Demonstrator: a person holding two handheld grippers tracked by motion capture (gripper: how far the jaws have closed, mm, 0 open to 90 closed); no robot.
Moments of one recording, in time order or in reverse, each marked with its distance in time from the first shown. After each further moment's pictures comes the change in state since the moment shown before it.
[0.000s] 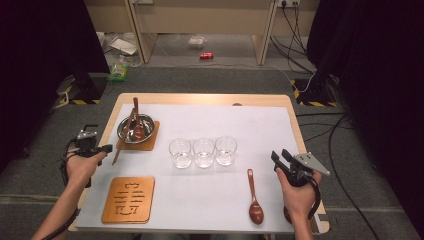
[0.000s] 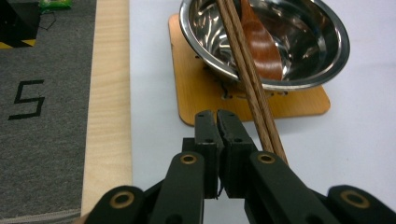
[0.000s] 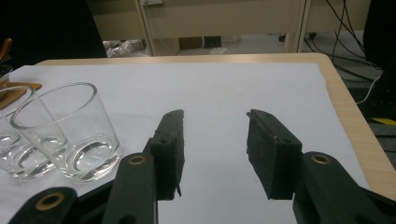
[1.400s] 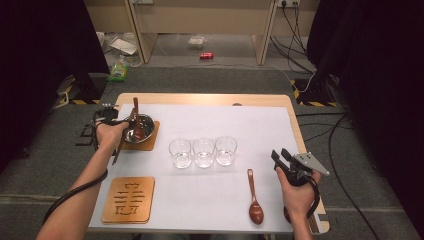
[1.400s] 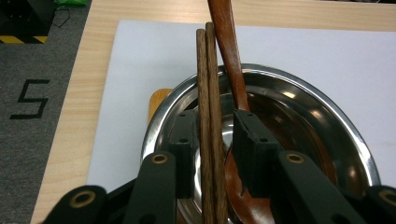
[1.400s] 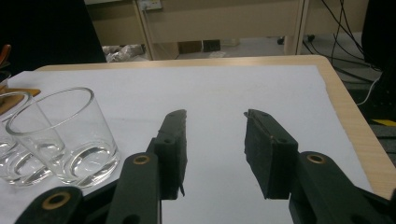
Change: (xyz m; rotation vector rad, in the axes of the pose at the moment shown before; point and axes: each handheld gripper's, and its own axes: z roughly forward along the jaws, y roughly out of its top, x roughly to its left) left arm -0.024 0.083 0.070 0.003 0.080 -0.099; right arm -0.001 -0.002 0.003 -0.018 -0.003 0.012
